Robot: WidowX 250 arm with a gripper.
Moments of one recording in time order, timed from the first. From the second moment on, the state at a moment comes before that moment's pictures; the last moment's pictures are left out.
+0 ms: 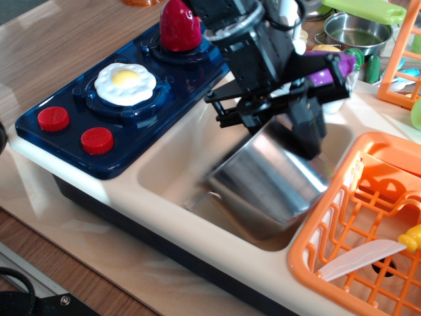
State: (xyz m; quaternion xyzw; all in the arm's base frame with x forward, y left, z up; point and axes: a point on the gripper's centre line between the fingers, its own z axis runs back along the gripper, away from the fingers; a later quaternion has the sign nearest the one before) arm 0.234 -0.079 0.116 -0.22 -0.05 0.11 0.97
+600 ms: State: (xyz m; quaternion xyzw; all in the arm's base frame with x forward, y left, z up) arm 0.234 -0.081 0.115 -0.04 -0.09 0.04 0.99
